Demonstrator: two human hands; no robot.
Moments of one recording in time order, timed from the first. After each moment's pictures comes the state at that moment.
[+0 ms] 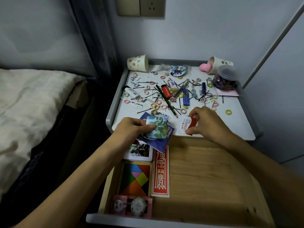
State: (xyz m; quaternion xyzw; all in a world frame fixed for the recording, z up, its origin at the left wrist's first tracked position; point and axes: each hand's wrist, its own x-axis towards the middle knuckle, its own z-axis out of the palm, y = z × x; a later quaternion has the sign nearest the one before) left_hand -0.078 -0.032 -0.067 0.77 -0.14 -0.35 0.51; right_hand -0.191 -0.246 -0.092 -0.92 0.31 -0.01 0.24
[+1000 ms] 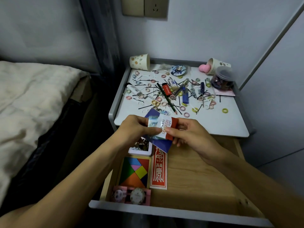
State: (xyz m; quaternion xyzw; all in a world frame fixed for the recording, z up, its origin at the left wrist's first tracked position) left_hand -0.095 -0.023 -0.059 0.77 -0.16 -0.37 0.50; right_hand -0.214 -0.166 -0.074 -0.73 0.24 -0.03 0.64
